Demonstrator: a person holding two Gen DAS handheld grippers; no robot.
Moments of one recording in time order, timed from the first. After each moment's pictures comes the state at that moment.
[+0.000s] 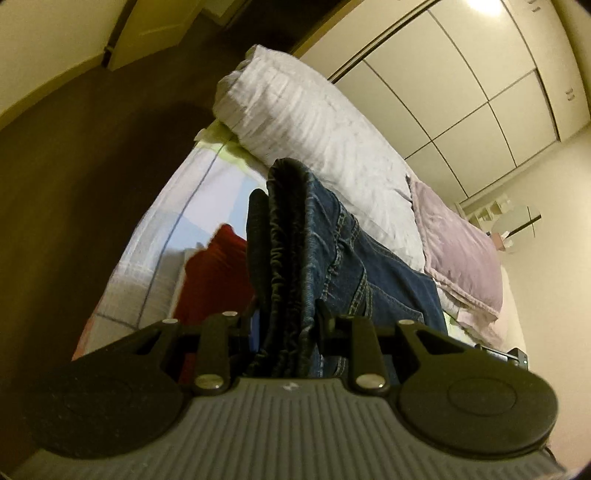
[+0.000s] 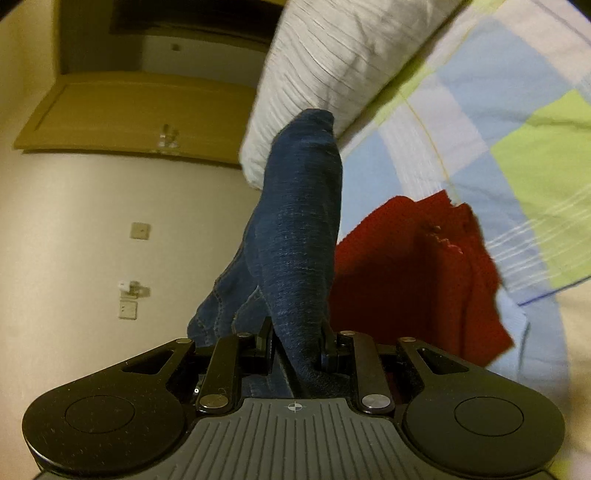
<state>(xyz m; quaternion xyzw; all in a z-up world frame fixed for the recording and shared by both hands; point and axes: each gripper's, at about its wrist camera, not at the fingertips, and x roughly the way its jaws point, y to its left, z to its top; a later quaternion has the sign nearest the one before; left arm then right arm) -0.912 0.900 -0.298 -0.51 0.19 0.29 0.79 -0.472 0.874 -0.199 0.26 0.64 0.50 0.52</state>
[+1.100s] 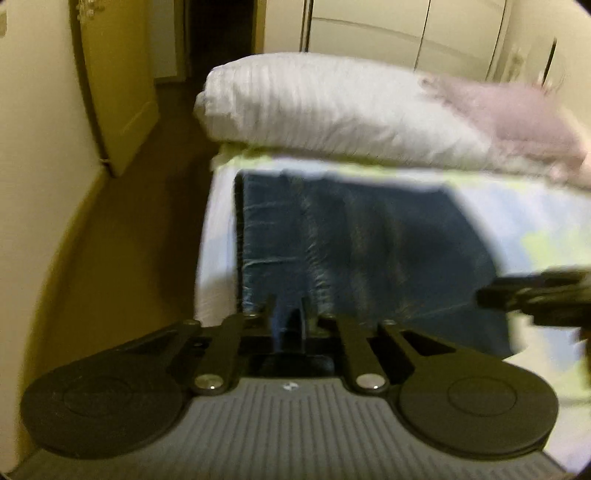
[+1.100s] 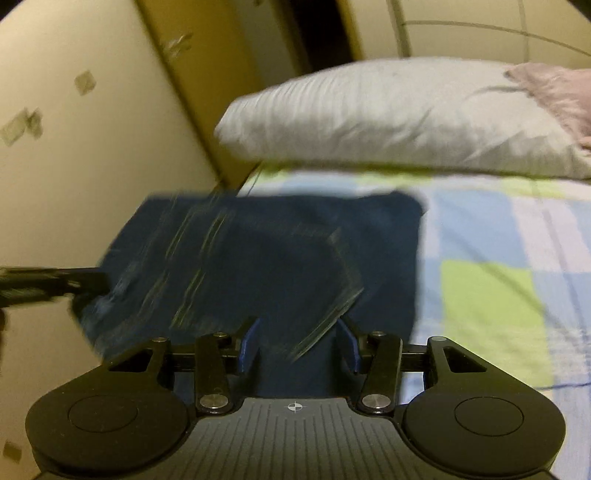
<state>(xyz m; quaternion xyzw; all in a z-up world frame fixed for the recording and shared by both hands) -0.868 0.829 -0.349 -0.19 0.36 0.38 0.83 -0.622 0.883 -0.203 -0.10 0.41 0.53 0.74</state>
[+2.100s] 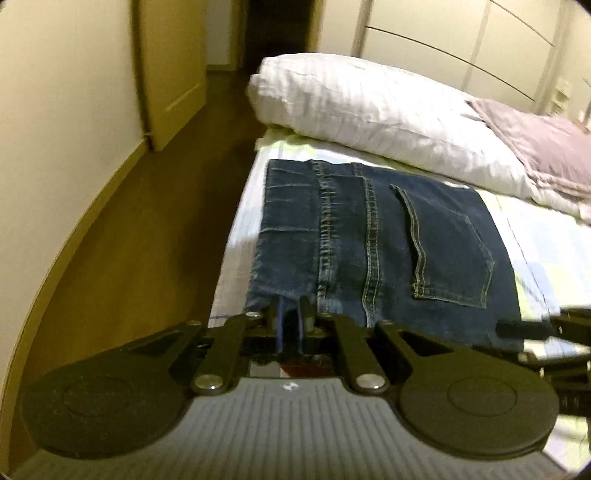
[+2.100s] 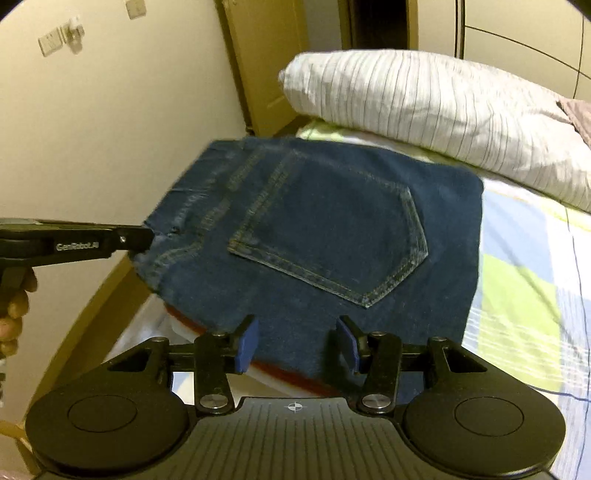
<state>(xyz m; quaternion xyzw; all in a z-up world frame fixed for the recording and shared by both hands) -0.892 0.797 -0.342 -0.25 0.33 0.45 0.79 -0.697 0.908 -0.204 -0.20 0.40 0.54 0.71</state>
